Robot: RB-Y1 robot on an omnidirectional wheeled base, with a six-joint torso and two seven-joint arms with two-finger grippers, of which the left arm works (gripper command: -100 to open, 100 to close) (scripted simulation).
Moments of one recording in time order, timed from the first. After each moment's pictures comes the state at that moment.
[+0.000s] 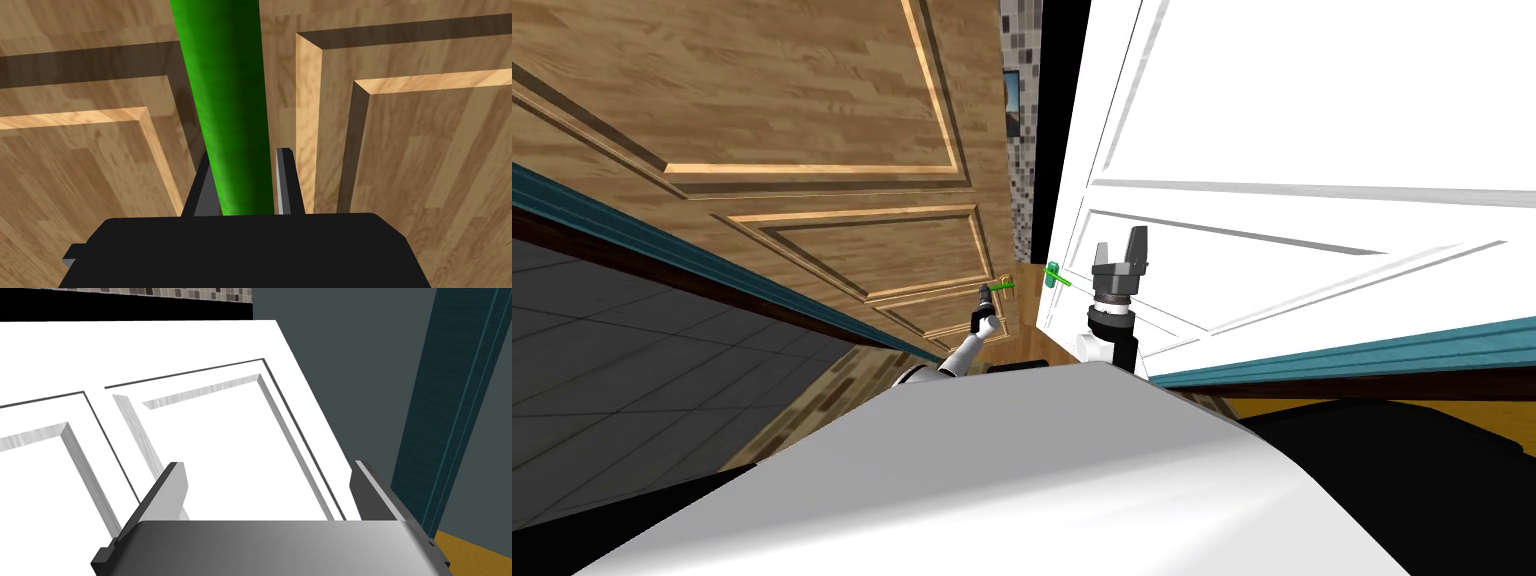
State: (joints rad) arm -0.39 0.00 -0.30 -0.82 1.05 -0.65 -0.83
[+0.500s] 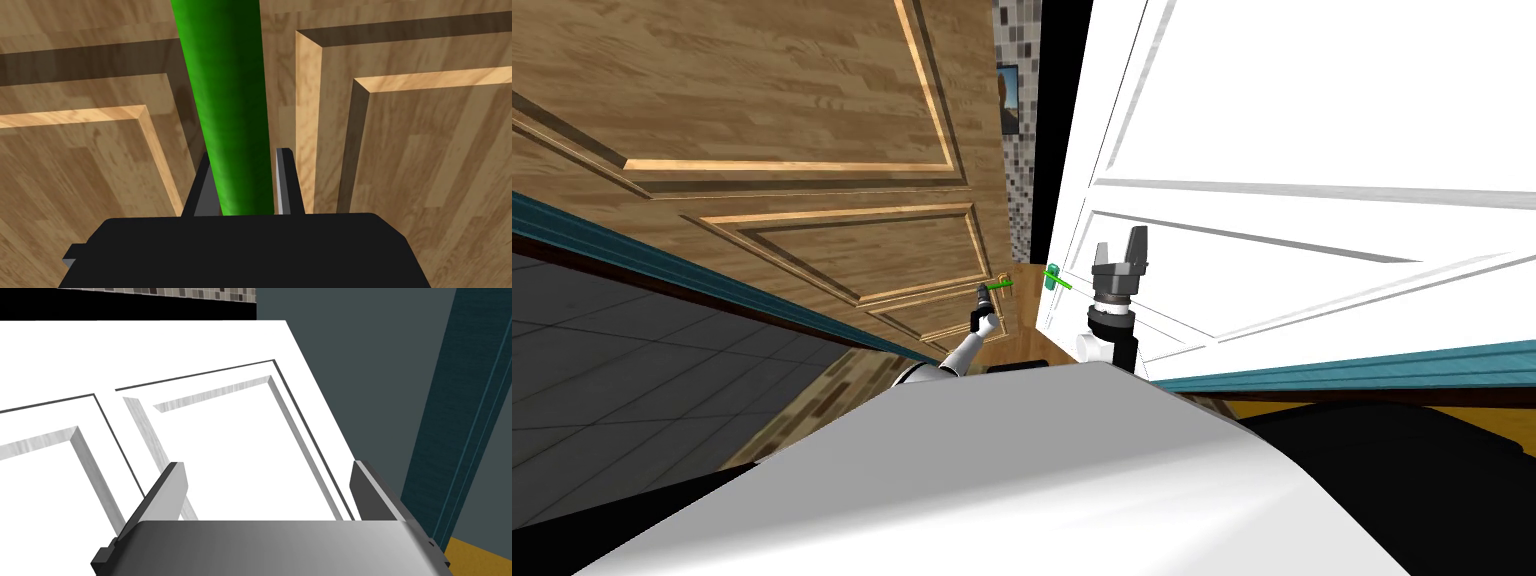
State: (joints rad) arm -0.41 0.00 -0.27 -0.79 1.08 -0.68 -0.86
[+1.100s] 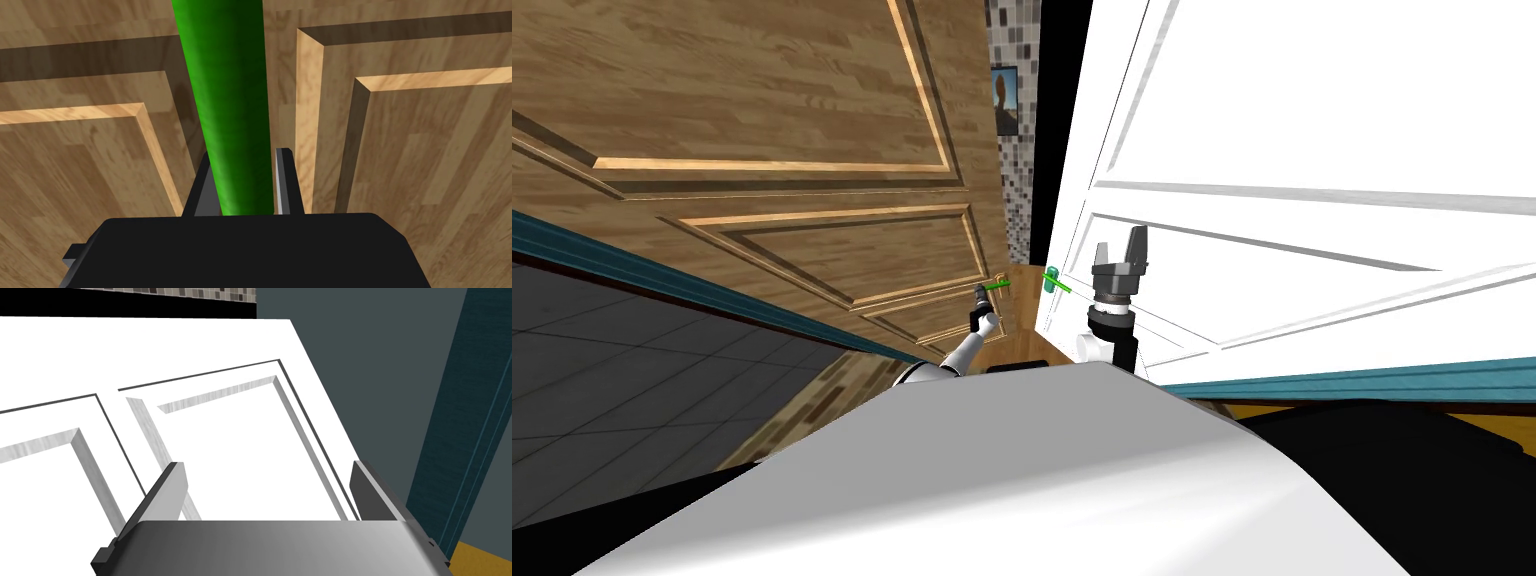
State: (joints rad) arm -0.42 -0.01 -0.24 -0.78 1.11 -0.71 -0.90
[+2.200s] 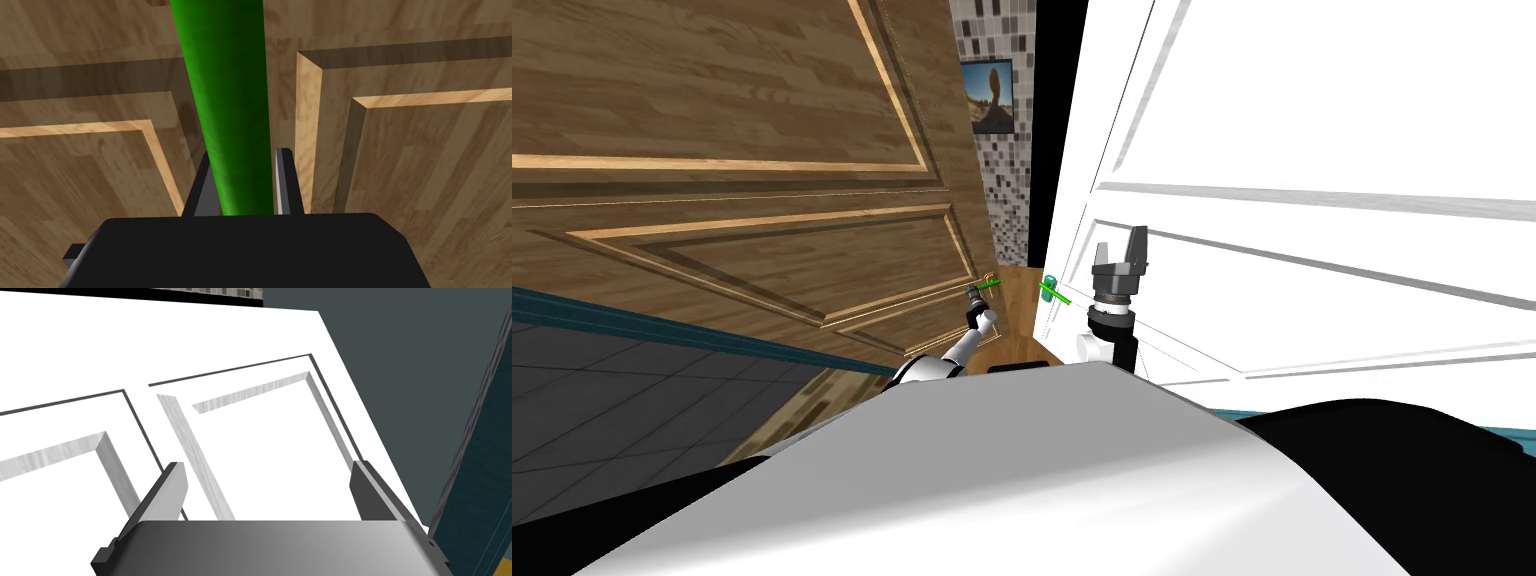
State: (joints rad) arm -0.49 -0.01 -0.18 -0.67 1.19 -0.82 -0.92
